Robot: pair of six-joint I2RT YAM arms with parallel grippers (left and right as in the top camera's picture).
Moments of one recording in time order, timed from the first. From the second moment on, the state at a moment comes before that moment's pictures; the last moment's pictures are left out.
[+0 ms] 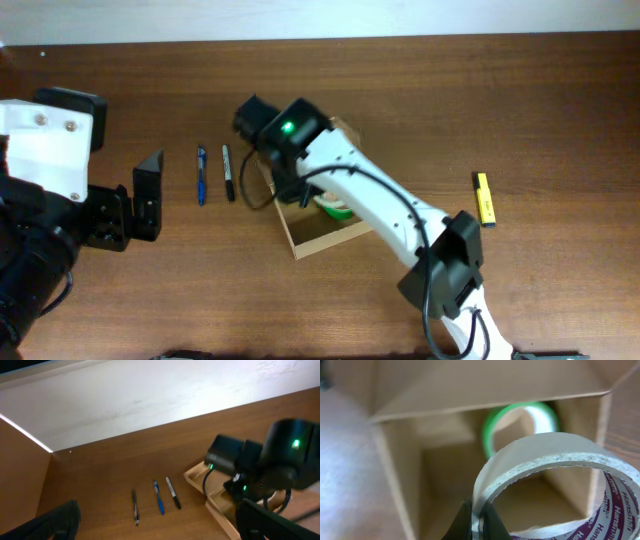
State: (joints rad) left arm -0.10 1.36 2.52 -1.68 -0.02 0.16; right arm 0.84 2.23 2.27 -1.56 0.16 0.57
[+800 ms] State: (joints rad) left arm -0.10 1.36 2.52 -1.68 -0.02 0.16; right arm 0.95 2.23 2.06 -1.43 0.13 0.60
